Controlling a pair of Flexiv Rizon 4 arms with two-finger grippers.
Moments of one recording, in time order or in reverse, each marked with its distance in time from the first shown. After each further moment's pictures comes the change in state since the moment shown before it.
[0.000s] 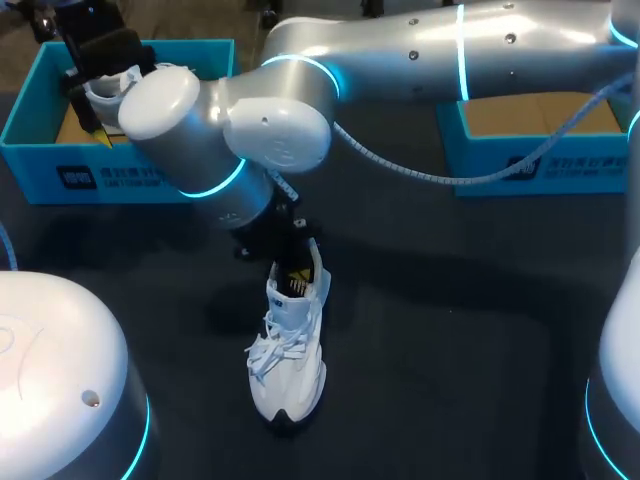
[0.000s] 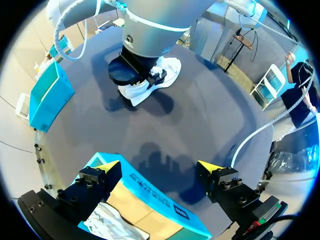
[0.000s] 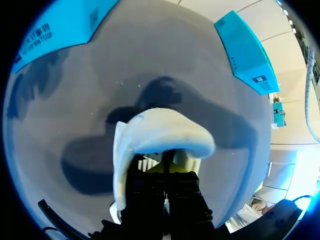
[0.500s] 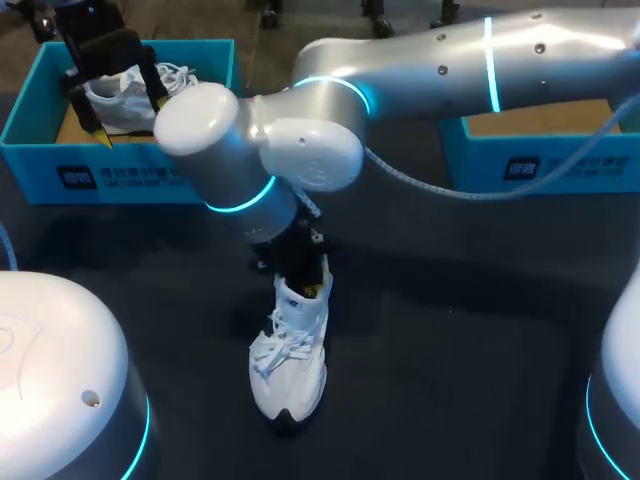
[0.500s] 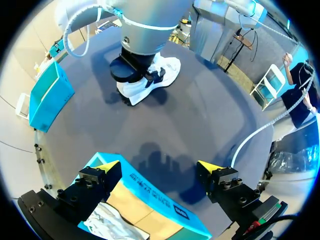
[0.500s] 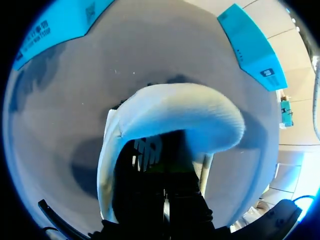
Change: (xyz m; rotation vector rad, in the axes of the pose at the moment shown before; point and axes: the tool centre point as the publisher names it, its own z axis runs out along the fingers) left arm 0.000 0.000 0.000 0.000 0.000 0.000; right arm -0.001 -0.013 0.025 0.010 0.086 -0.002
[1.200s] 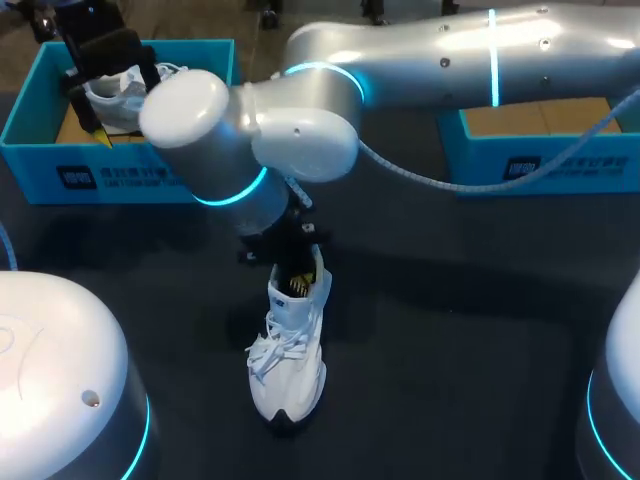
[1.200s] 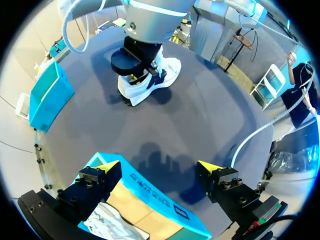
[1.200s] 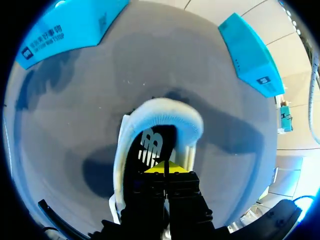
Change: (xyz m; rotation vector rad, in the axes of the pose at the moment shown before) left arm 0.000 0.000 0.000 0.000 0.000 0.000; right arm 0.001 0.005 -0.039 -0.059 -0.007 -0.025
